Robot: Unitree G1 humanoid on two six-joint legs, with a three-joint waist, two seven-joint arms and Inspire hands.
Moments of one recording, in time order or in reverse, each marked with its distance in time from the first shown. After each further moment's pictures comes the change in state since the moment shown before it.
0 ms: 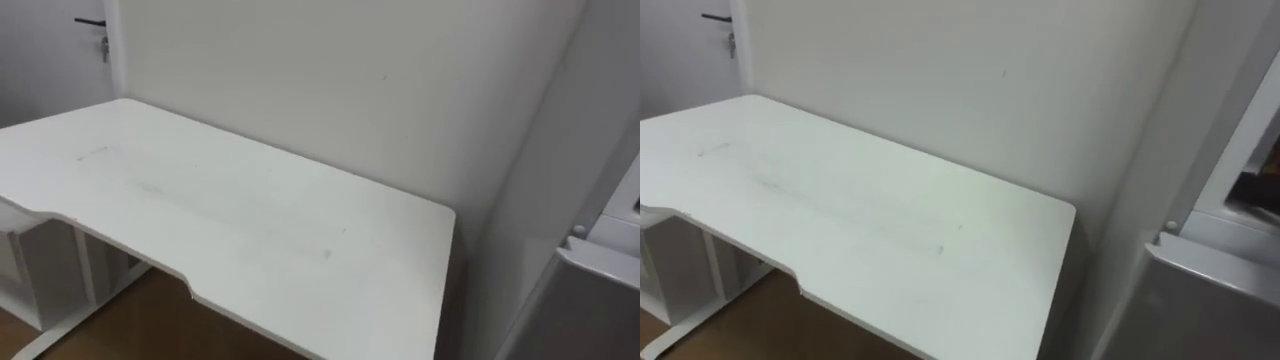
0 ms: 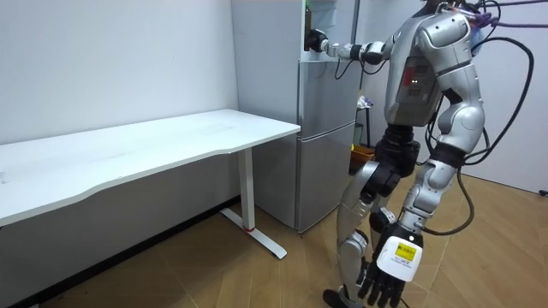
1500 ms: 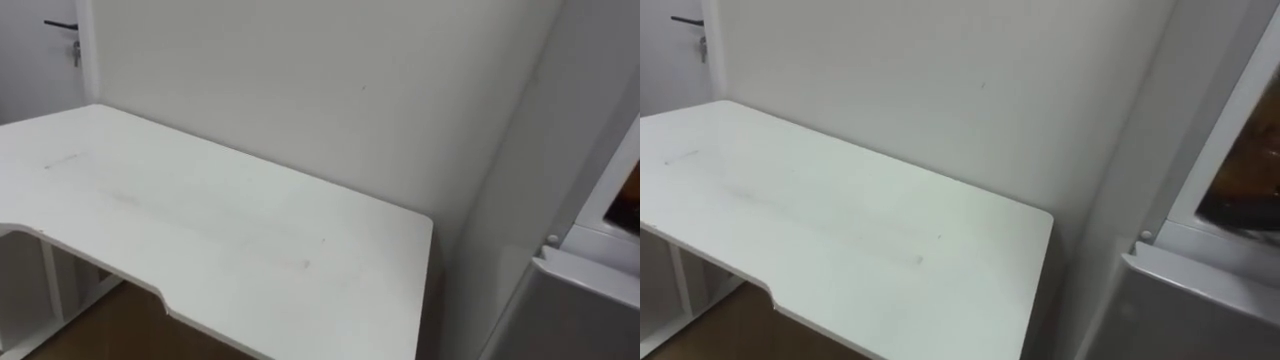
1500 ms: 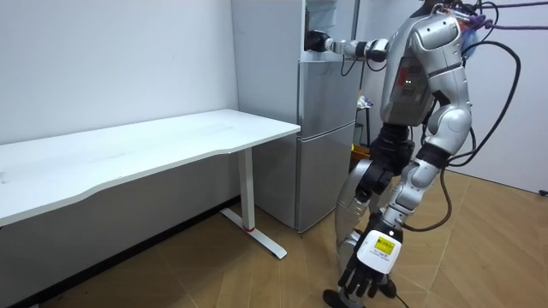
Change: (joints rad) left arm -0.004 0.005 -0.007 -0.026 0.001 0.015 -0.003; right arm 0.081 -0.055 -0.041 -0.007 0.086 0.032 0.361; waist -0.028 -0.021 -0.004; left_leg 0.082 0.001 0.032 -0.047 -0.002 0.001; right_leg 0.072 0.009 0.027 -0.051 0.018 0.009
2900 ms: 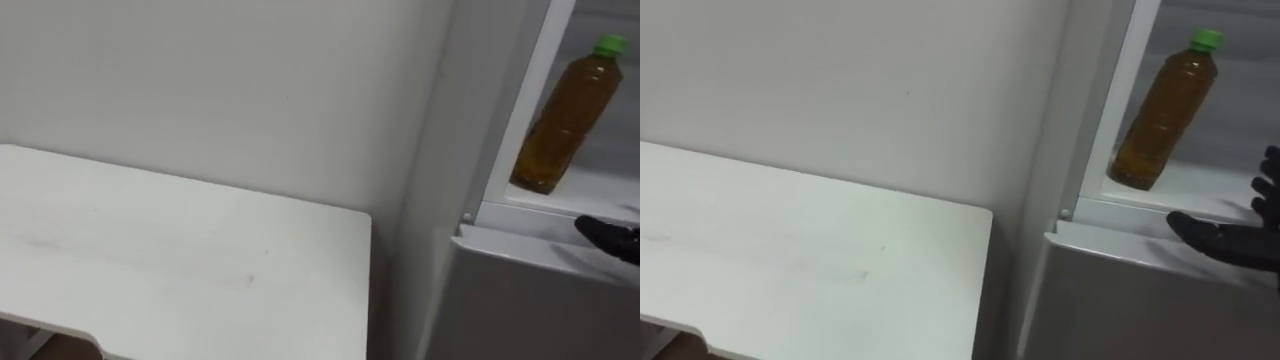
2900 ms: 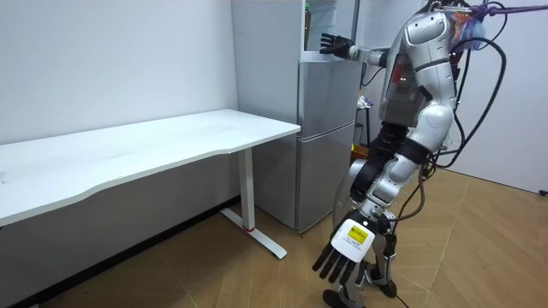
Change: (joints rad) left arm 0.013 -0.049 -0.046 0.032 -0.080 -0.029 0.042; right arm 0.399 0.185 -0.207 -0.559 0.088 -0.084 -0.100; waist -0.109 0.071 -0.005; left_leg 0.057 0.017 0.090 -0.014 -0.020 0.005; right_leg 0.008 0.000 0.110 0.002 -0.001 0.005
